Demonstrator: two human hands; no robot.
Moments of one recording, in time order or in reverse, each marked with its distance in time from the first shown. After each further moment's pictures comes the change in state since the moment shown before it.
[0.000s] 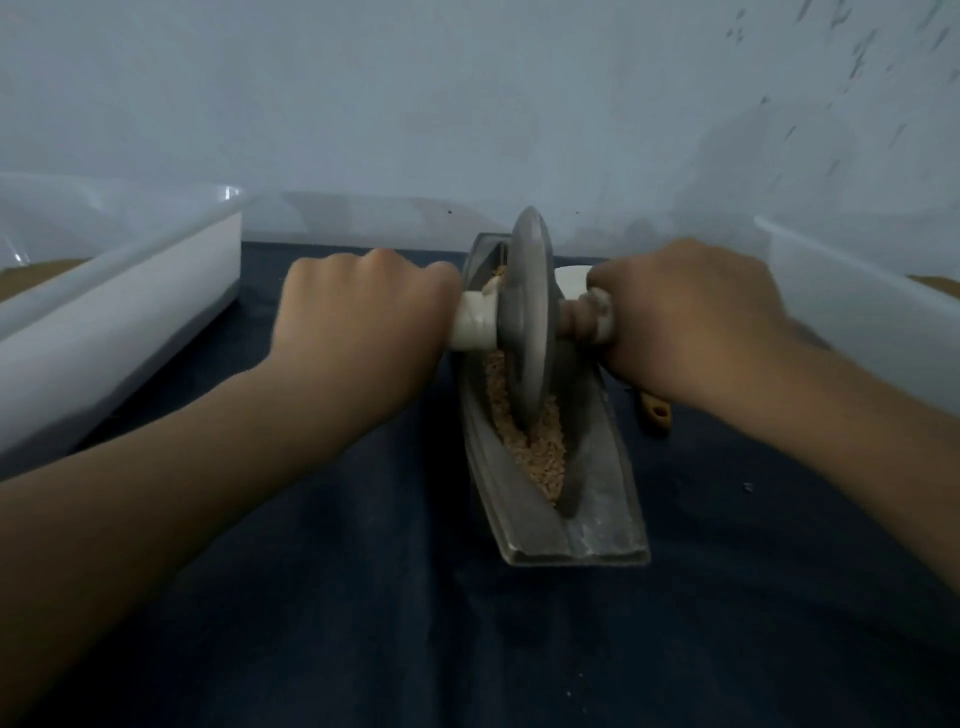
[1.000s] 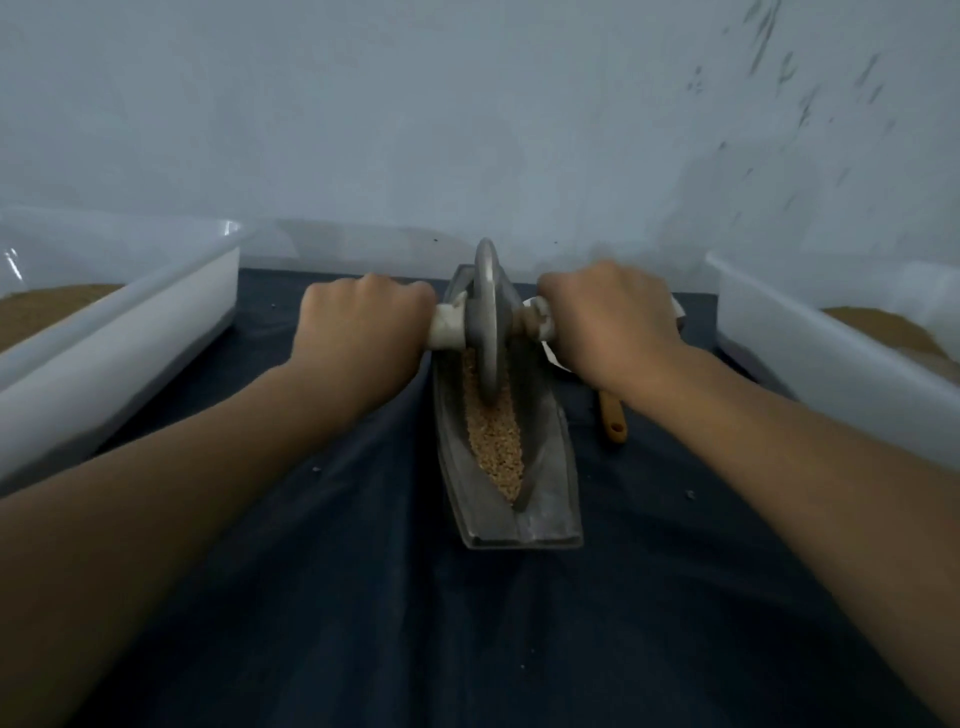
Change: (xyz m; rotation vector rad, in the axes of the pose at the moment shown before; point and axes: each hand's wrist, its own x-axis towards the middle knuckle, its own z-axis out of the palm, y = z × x) left_hand 0.025 0.001 0.015 -0.069 -0.019 -0.071; right_hand 0.029 -0.007 0.006 0.073 -0.036 0.025
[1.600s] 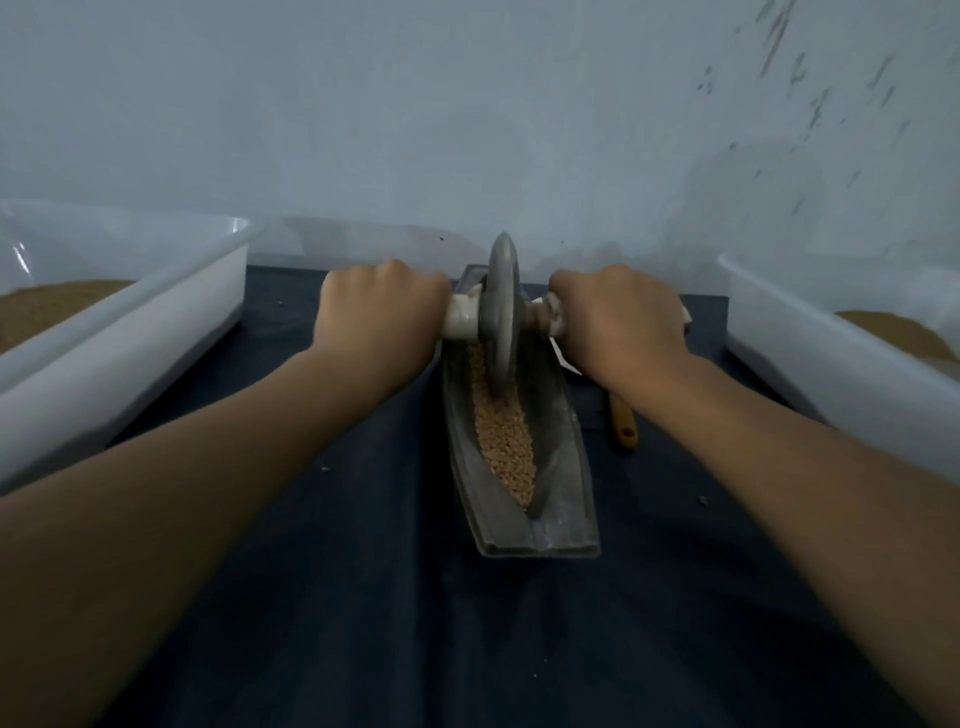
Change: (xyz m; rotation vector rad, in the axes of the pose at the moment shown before) left_hand 0.010 0.006 -0.005 0.019 -0.052 -0.014; right_hand 0.003 0.000 0.011 0.007 0.054 0.049
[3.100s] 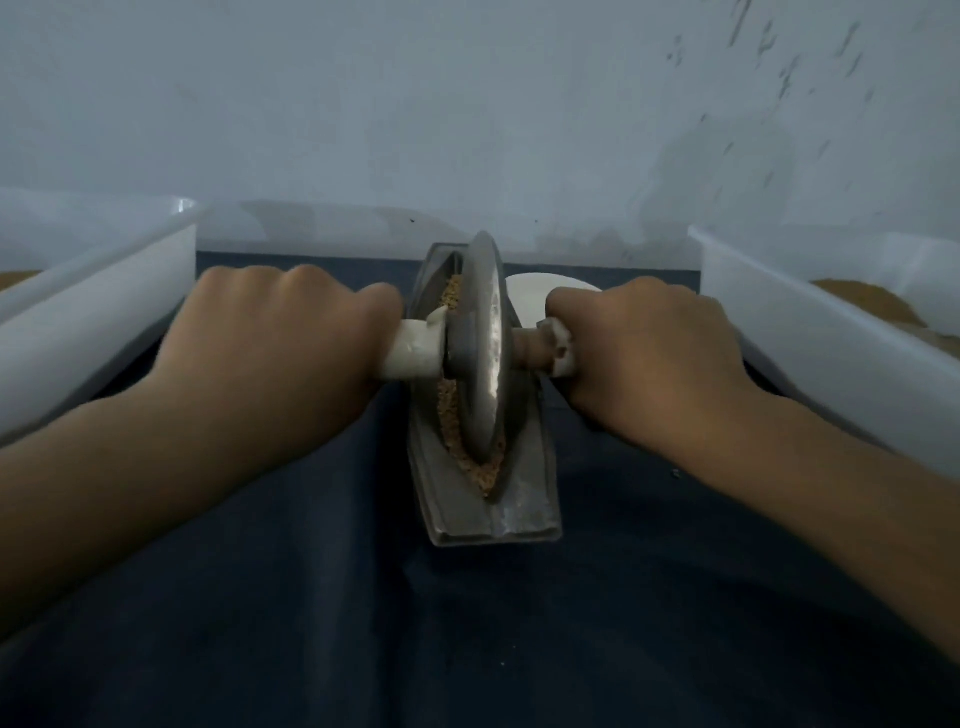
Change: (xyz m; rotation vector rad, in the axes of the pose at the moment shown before) left_hand -0.053 -0.026 -0.025 0.046 0.135 0.215; right_hand -0.066 0.015 -0.024 0.000 0.161 -0.123
